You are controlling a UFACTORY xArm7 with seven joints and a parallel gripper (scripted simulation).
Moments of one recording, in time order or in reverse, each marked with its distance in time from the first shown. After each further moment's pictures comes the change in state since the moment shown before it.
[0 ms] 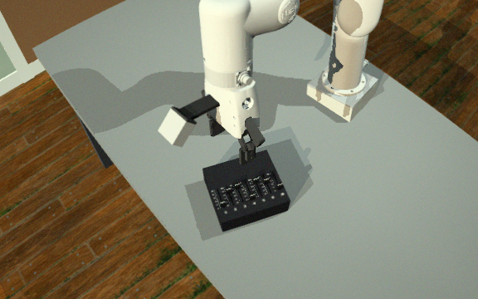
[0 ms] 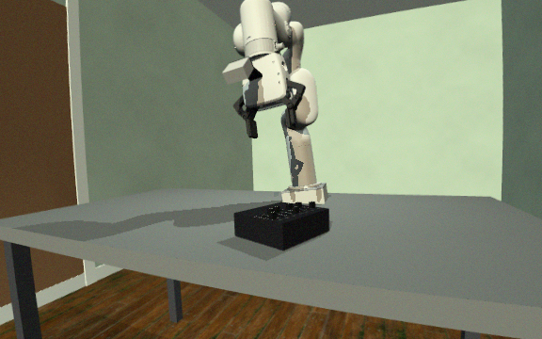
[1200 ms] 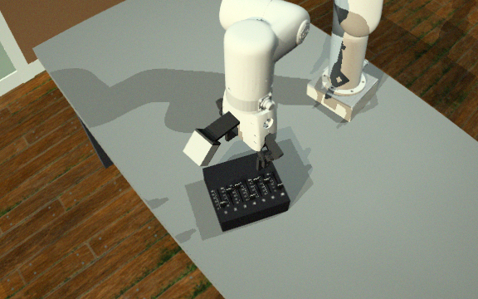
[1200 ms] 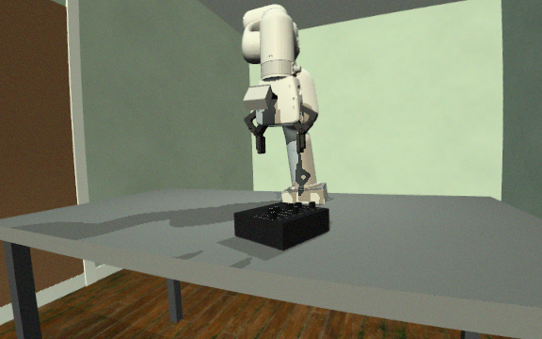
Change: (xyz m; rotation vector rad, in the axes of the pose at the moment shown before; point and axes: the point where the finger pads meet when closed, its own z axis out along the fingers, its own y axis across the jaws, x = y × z) arm -0.036 0.001 0.039 -0.137 -0.085 -0.074
